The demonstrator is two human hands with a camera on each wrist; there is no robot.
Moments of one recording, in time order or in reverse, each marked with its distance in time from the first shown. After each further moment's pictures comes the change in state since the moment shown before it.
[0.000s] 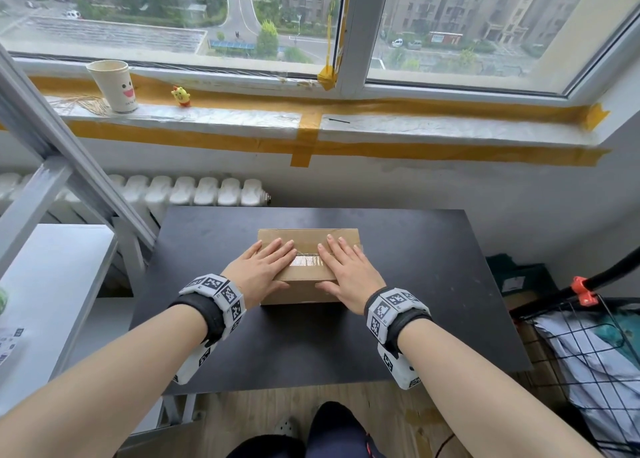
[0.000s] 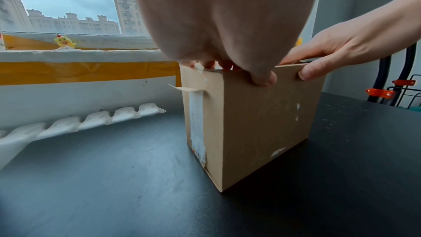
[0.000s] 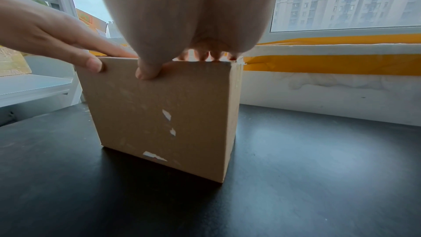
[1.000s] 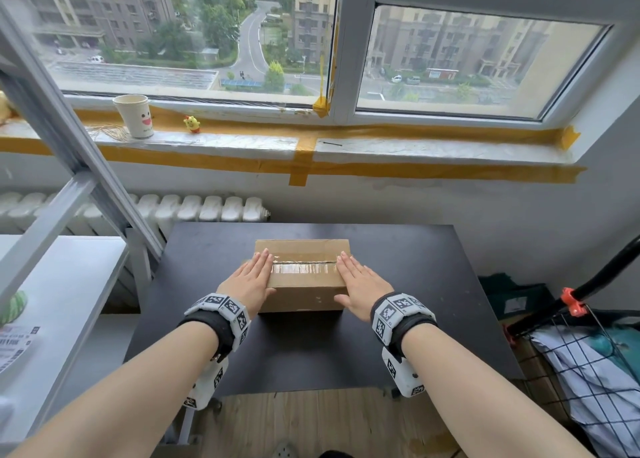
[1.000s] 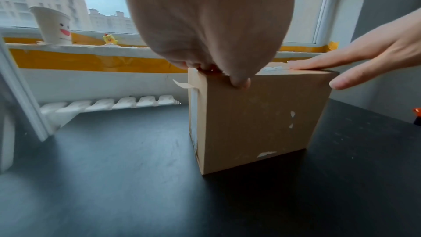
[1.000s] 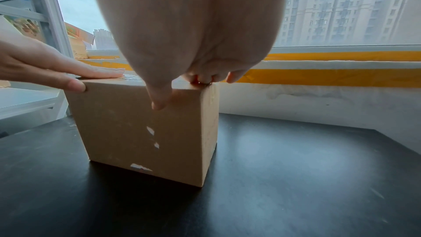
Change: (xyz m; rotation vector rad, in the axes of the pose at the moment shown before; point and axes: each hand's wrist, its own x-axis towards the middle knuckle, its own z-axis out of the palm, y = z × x) left_hand -0.024 0.026 0.001 -0.103 -0.026 -0.273; right_hand -0.040 0.016 -0.014 0.027 -0.115 0.098
